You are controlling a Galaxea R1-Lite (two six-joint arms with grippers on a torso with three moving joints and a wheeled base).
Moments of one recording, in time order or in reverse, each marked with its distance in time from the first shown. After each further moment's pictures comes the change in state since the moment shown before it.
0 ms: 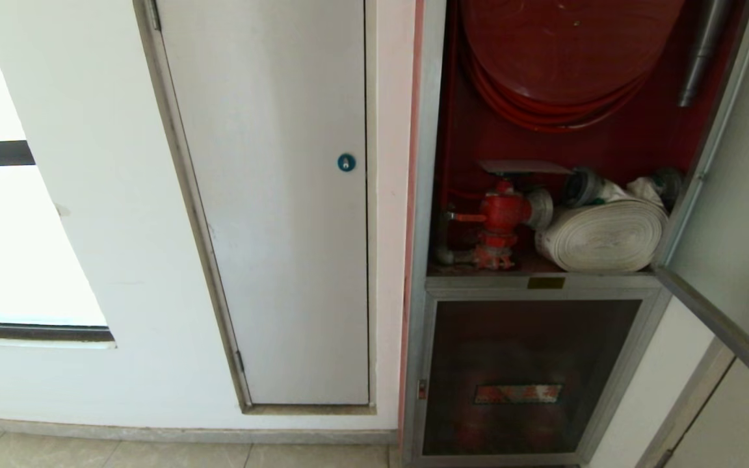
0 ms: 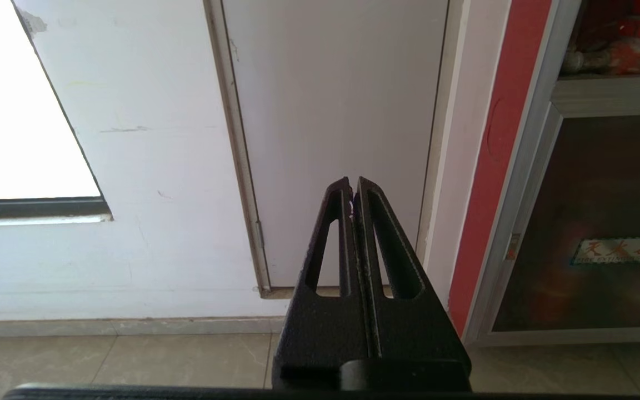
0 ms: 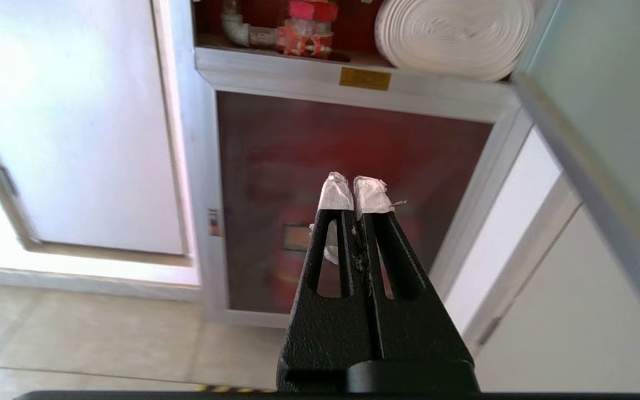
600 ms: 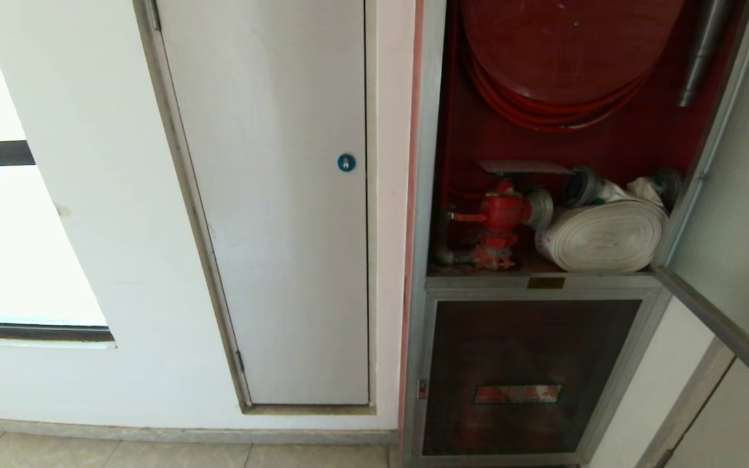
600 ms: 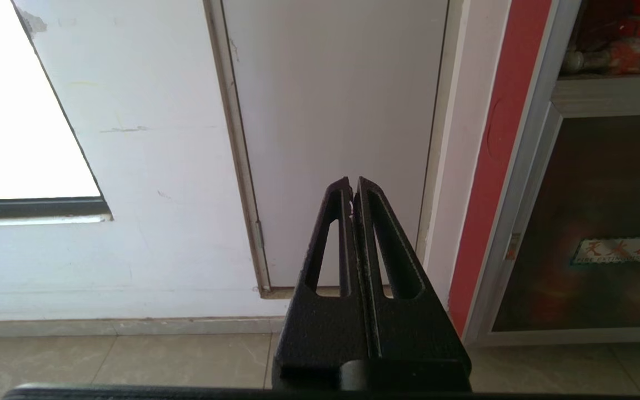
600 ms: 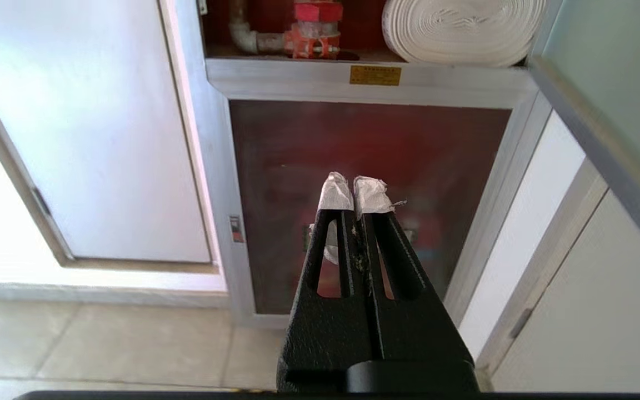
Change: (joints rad) left arm 0.000 0.000 0.000 0.000 0.000 0.000; right arm 0.001 0.000 0.000 -0.001 -0.001 0.086
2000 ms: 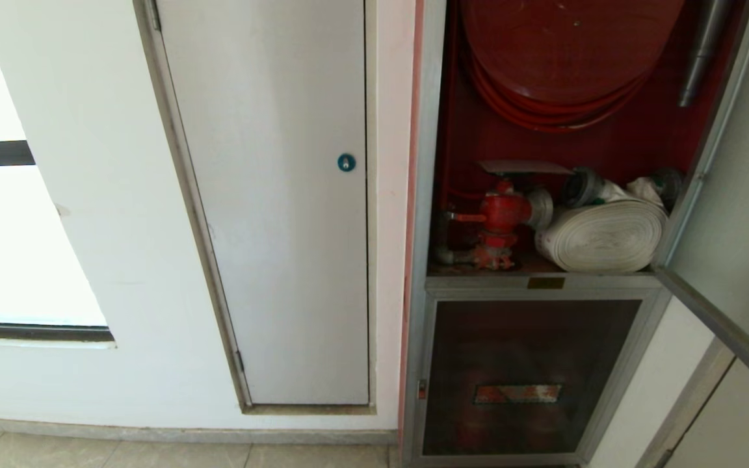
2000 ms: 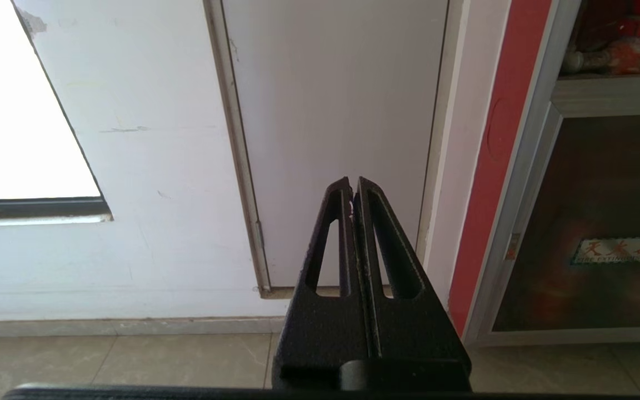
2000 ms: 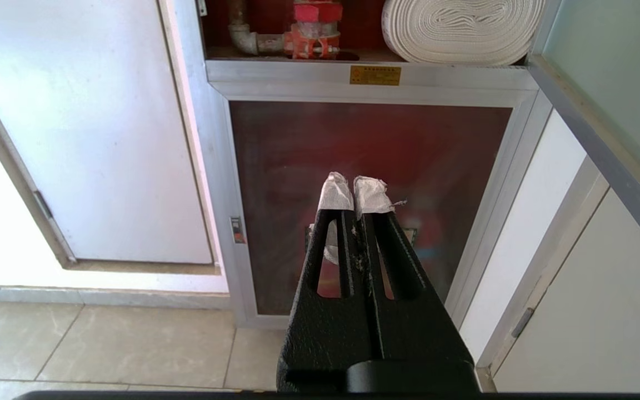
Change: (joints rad) left arm 0.000 0.000 0.000 0.000 0.000 0.000; right arm 0.000 0.000 0.000 -0.001 -0.001 0.004
